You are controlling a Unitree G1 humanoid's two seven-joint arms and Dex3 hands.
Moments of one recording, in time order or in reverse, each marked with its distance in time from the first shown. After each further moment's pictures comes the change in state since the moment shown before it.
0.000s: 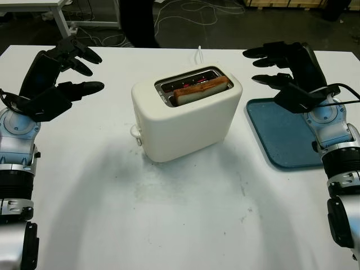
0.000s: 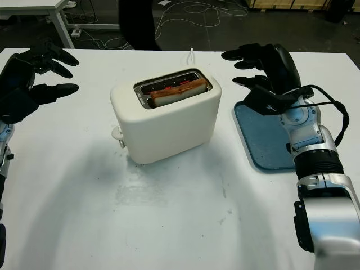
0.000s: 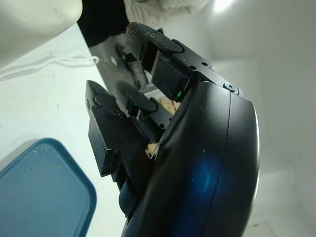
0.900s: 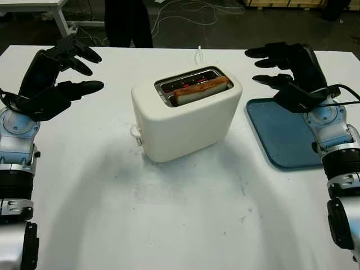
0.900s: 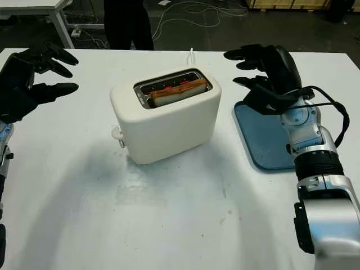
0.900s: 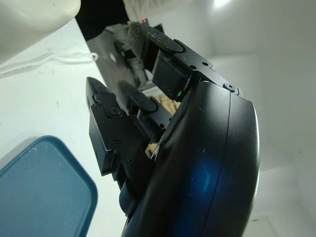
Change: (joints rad) left arm 0.000 0.000 0.000 0.003 -0.003 0.006 -0.002; right arm 0.013 0.000 -0.001 -0.022 0.000 0.025 -0.012
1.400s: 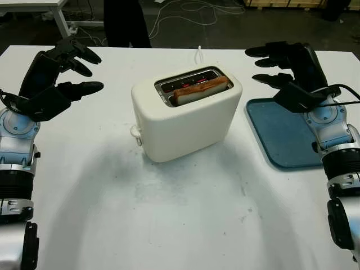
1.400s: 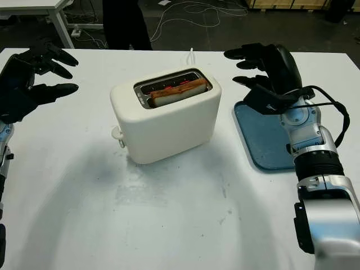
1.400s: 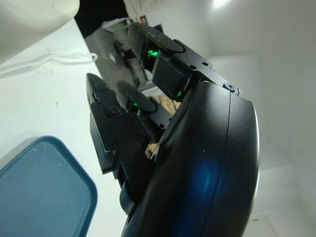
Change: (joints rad) left arm 0.000 0.000 0.000 0.002 0.000 0.001 0.000; right arm 0.000 0.000 -0.001 0.000 0.000 -0.001 0.000
